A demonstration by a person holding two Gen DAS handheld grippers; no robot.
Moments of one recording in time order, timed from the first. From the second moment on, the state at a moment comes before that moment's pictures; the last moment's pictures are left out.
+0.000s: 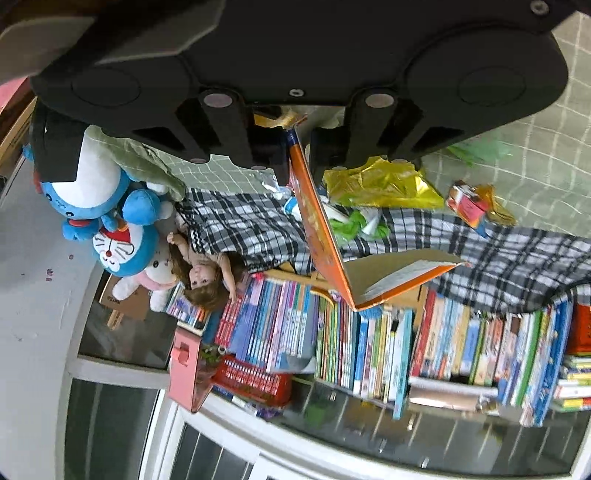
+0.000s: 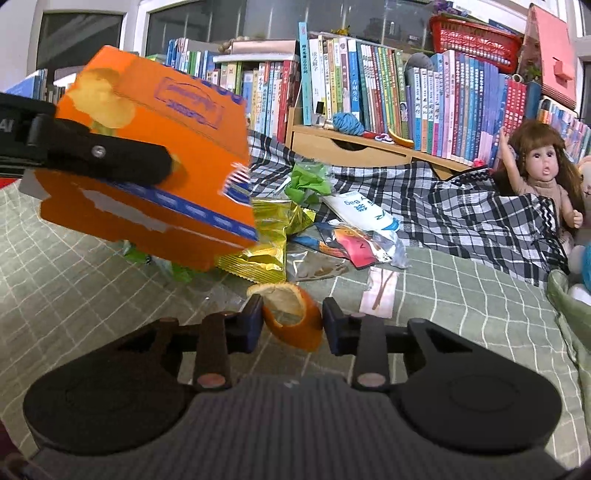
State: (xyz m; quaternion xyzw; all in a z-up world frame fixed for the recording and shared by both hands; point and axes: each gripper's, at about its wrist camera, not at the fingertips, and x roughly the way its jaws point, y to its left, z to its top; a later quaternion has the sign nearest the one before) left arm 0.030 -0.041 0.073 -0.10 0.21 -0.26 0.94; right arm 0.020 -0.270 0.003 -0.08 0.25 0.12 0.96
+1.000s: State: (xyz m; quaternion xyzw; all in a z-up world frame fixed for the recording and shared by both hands) left arm -0.125 0.036 0.061 -0.11 0.16 -0.22 0.96; right arm -0.100 -0.272 0.014 0.02 0.20 0.16 0.97
